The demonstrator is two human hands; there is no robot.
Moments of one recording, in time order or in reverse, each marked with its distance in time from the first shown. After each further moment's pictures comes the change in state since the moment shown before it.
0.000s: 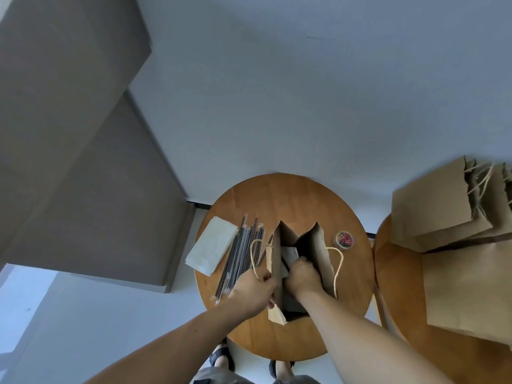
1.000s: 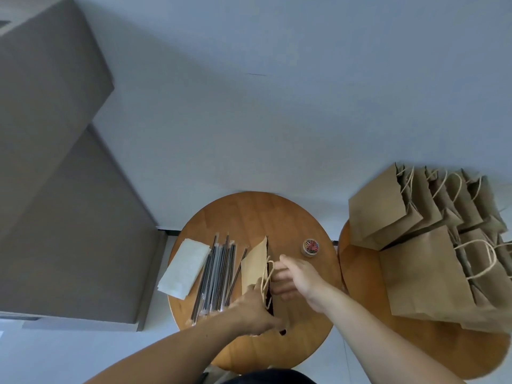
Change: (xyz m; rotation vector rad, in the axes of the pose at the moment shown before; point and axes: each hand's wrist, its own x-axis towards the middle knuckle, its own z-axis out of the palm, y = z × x) left_hand -0.007 0.024 0.037 0.392 -0.199 0.098; right_hand -0.065 0.043 -0.076 0.972 -0.234 -0.043
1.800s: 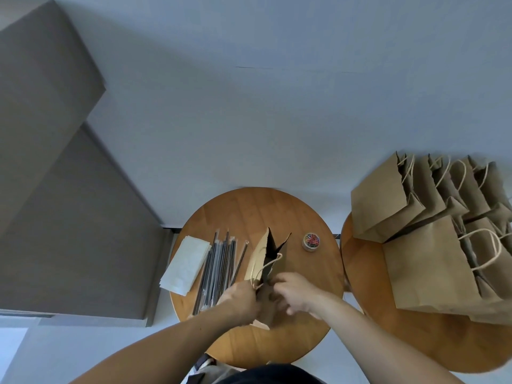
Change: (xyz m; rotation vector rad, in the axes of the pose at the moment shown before) left_hand 0.006 0.001 -0.002 0.141 0.129 -0.135; right_hand 0.014 0.039 -0.004 -0.396 -0.110 -0.003
